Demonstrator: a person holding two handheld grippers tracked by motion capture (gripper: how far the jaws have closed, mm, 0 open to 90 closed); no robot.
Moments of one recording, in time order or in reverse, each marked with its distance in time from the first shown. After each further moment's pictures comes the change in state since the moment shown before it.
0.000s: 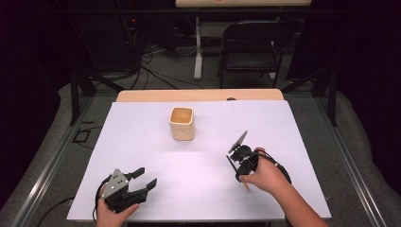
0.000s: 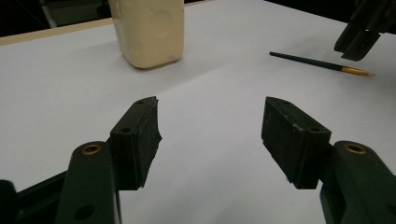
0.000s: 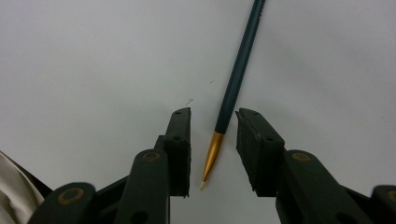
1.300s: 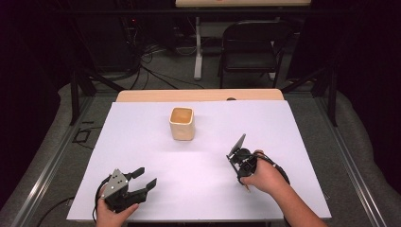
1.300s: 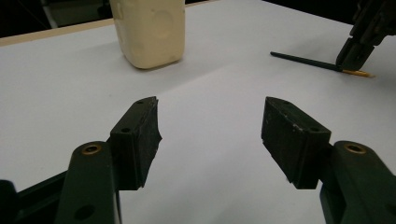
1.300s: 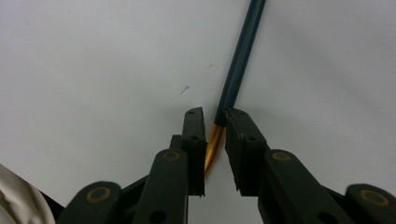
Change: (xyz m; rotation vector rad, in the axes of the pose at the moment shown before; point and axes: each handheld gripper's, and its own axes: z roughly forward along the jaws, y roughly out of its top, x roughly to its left) left arm 0.000 0.000 0.000 -0.003 0.002 0.002; right arm -0.004 0.000 0.015 0.097 0.004 0.010
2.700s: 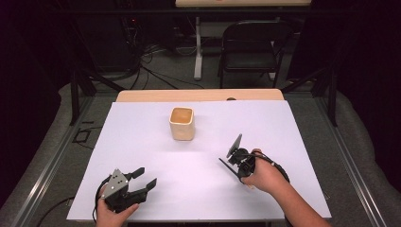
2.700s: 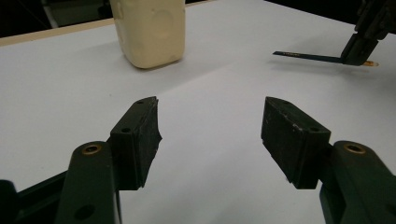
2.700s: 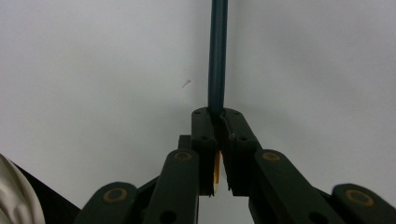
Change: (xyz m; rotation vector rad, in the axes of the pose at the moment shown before) left arm -0.001 0.000 0.000 0.000 0.003 -0.004; right arm 0.005 0.002 -0.006 0.023 -0.039 -0.079
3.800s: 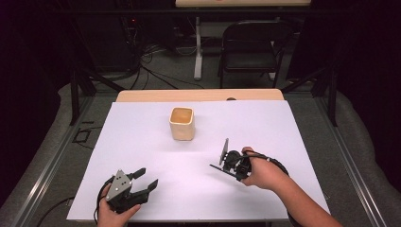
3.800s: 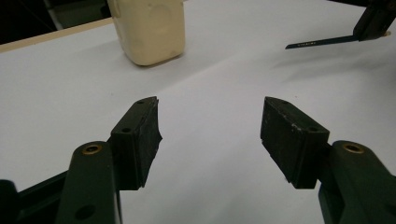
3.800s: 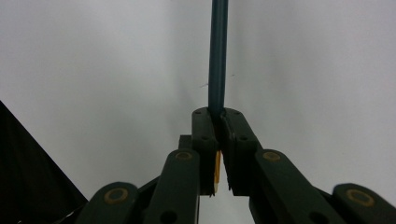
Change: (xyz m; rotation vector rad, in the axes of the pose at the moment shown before) left arm -0.006 -0.001 0.004 0.029 0.026 0.066; right arm 0.021 0.007 -0.016 0.010 -0.078 -0.349
